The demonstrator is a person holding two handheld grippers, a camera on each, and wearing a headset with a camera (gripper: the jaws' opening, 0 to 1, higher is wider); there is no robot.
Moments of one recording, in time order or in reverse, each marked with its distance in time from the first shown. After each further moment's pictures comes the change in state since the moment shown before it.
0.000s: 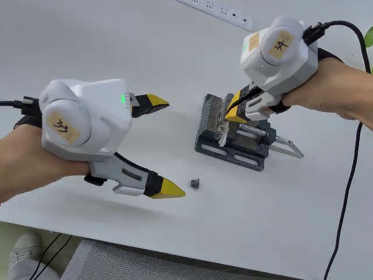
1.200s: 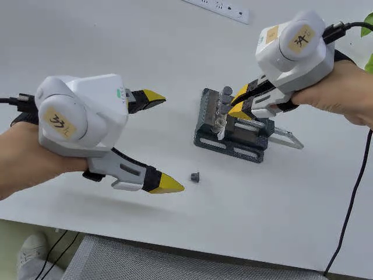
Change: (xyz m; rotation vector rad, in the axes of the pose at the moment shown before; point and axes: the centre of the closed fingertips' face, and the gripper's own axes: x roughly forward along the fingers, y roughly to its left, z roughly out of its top) left arm -0.001 -0.005 0.002 0.011 0.022 -0.003; right arm -0.014 0.002 -0.008 0.064 -0.089 -0.055
